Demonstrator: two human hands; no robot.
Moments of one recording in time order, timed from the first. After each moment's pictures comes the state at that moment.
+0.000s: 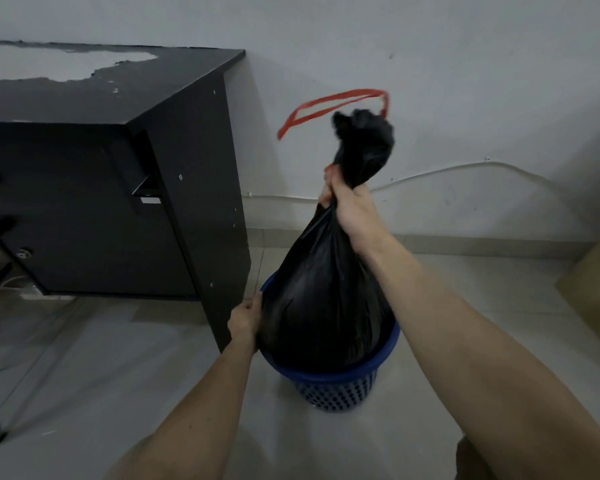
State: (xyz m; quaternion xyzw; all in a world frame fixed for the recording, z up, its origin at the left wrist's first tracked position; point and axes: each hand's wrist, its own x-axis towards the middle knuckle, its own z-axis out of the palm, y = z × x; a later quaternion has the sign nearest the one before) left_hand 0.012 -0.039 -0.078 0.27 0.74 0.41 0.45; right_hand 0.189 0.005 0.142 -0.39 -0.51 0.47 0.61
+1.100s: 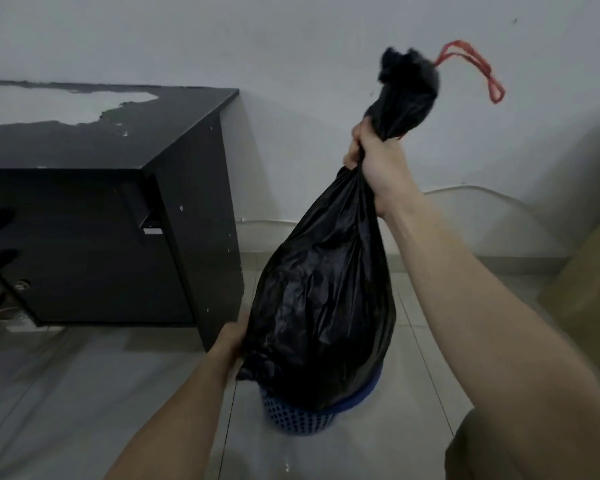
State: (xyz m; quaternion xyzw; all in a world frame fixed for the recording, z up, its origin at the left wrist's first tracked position) left_hand -0.018 -0.035 -0.049 0.30 0.70 0.31 0.57; right_hand 0.221 0.010 0.252 -0.36 -0.47 0.45 0.67
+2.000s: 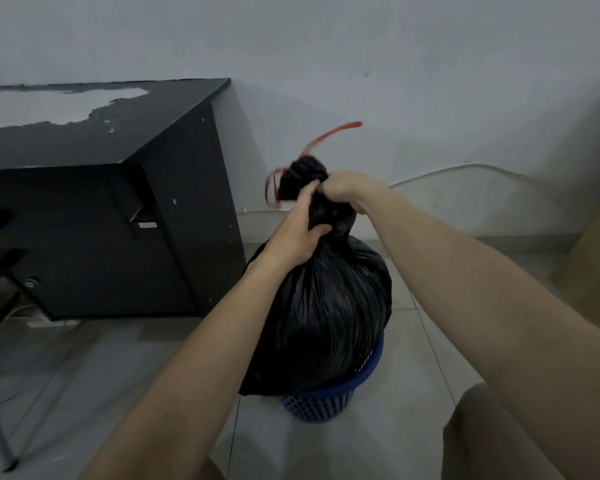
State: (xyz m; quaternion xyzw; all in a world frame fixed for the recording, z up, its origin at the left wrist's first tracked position) left_hand 0.095 -0.005 0.129 0.74 0.47 0.40 0.26; right_hand 0.222 0.054 0.197 -0.63 -0.67 0.33 0.21
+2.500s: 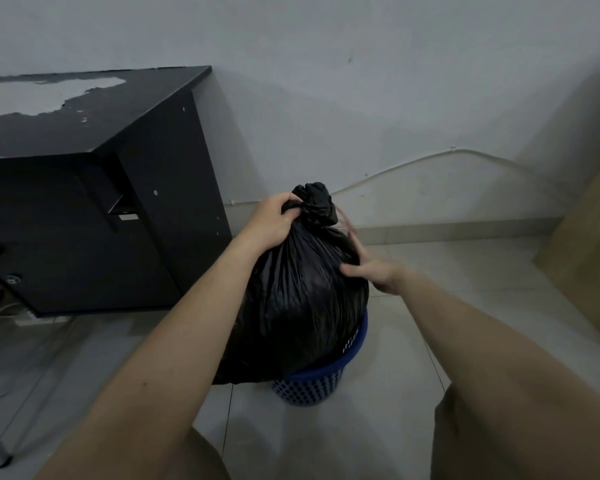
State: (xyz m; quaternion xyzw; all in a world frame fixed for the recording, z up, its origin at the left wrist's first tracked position) left_hand 0.086 0.011 0.128 0.72 0.53 0.35 0.27; right_hand 0.323 -0.014 0.033 -0.47 -0.59 0.61 0.26
